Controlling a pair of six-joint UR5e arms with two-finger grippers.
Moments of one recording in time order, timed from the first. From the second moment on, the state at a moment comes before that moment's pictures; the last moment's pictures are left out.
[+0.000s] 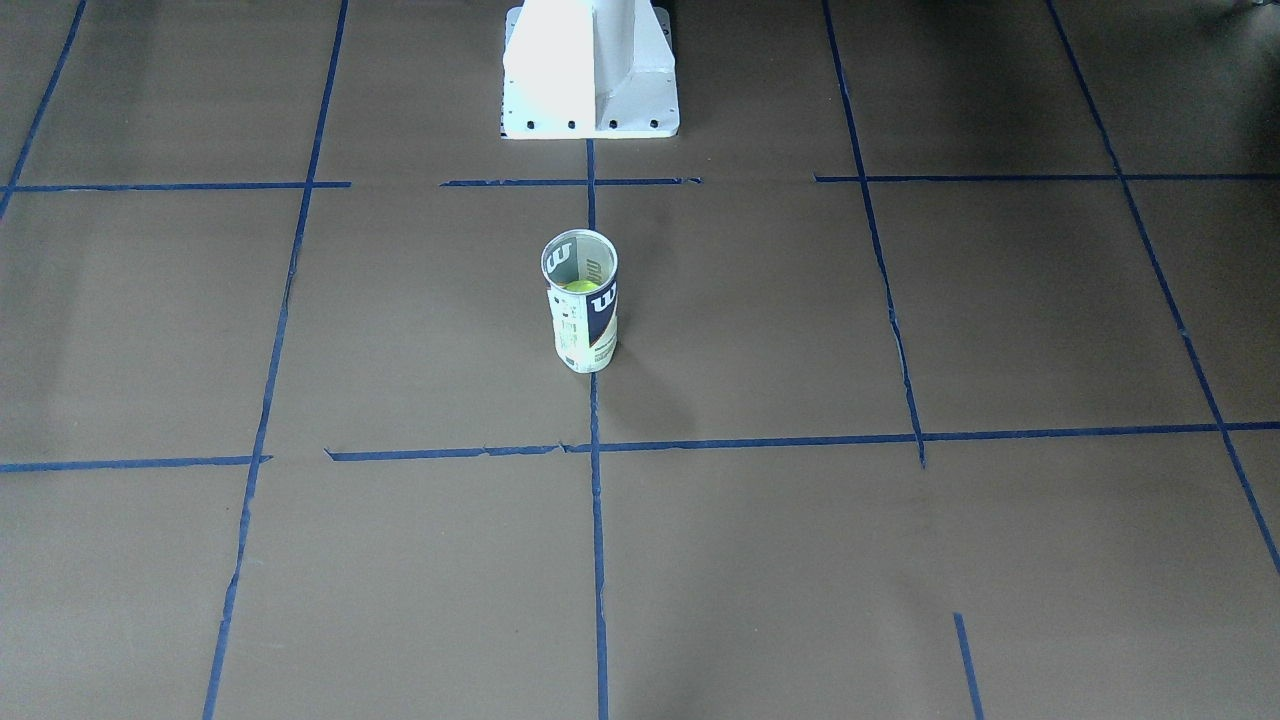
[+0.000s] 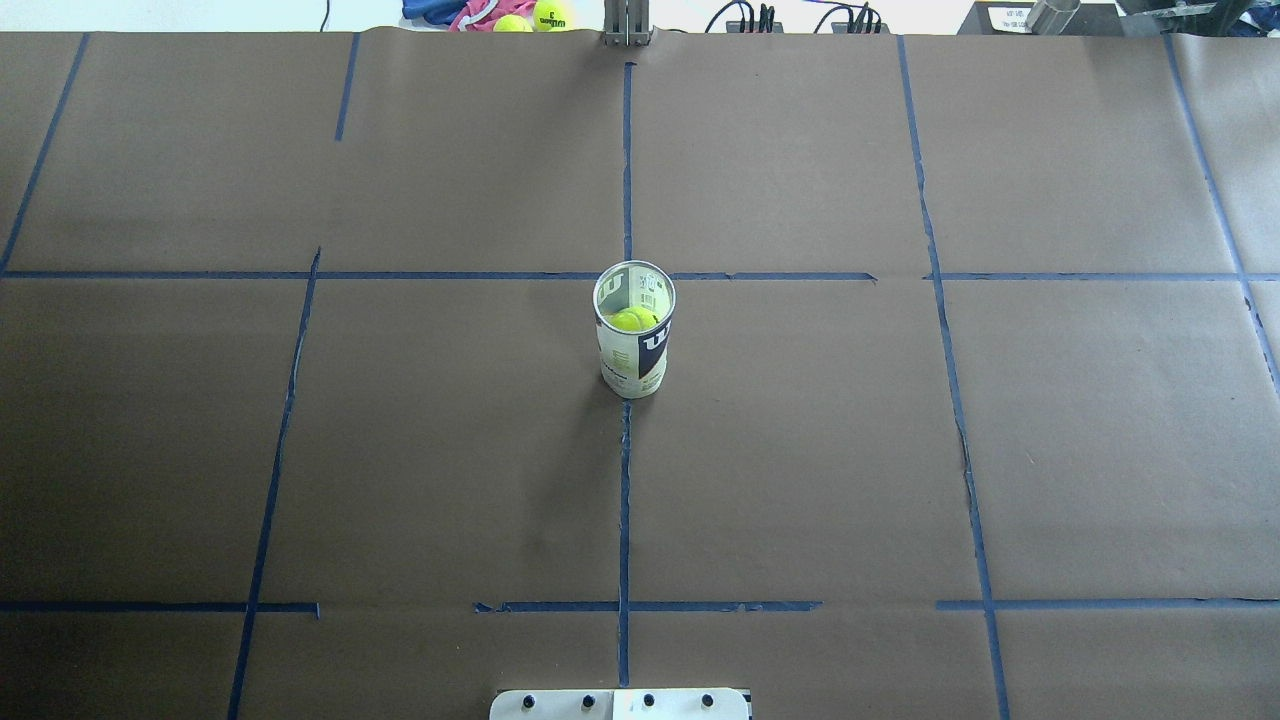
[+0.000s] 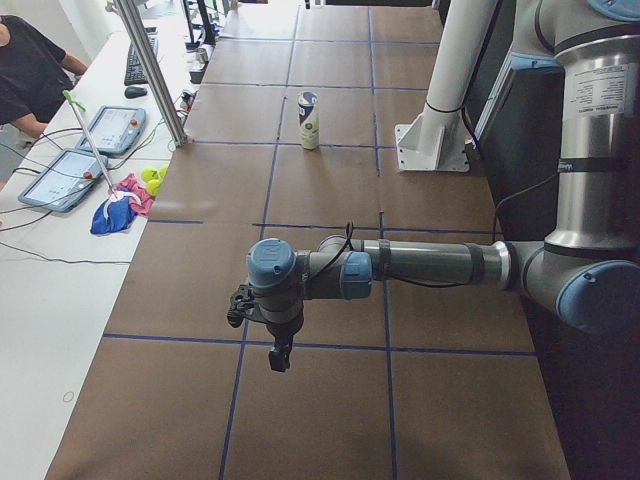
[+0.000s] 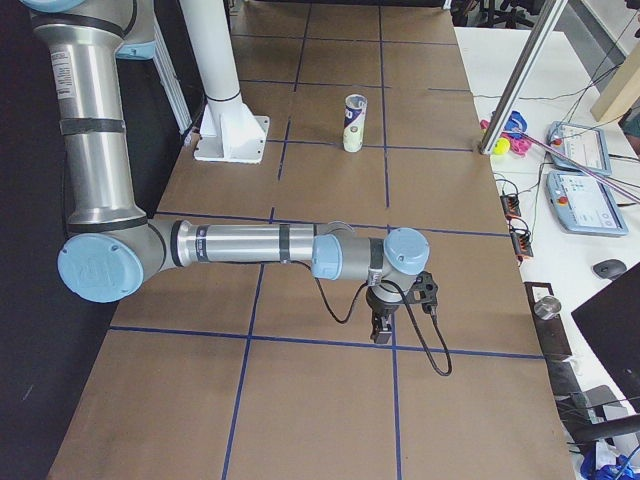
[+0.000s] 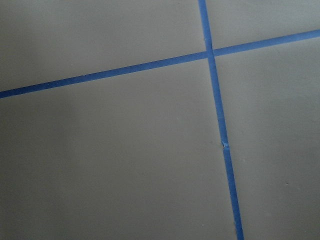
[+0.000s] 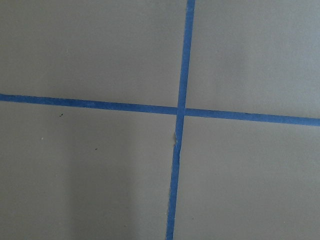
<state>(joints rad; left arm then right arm) -1.58 -1.50 -1.65 -1.52 -2.26 0.20 1.51 -1.49 1.53 -1.64 2.34 -0.05</state>
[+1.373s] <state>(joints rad) -1.55 -1.47 -1.68 -1.52 -2.26 0.21 1.51 -1.50 1.57 -1.64 2.34 -0.04</state>
